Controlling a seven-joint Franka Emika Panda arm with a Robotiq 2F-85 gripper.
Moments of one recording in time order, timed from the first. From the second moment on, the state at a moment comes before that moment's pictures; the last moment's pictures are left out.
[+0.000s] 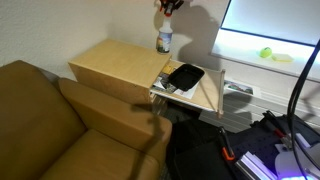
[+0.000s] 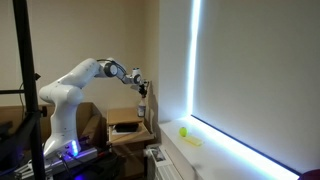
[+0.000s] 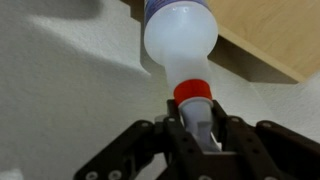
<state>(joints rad) 0.11 0.88 -0.03 -1.11 -0.01 2.45 0.28</state>
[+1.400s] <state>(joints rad) 0.14 0.54 0.26 -1.67 0.10 2.53 -0.27</state>
